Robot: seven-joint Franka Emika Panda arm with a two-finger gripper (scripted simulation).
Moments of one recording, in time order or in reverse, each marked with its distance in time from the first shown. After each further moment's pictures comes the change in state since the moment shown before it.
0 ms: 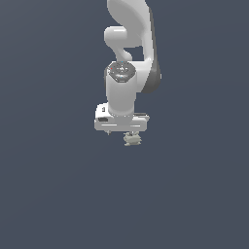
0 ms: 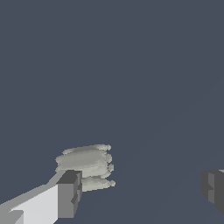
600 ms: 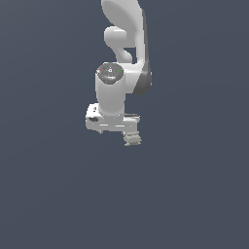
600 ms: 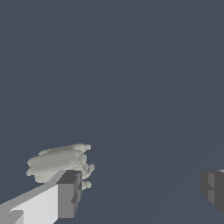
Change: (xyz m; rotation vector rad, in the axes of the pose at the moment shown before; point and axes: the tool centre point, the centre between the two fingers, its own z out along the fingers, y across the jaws) arm -0.005 0.035 0.008 -0.020 -0.005 0.027
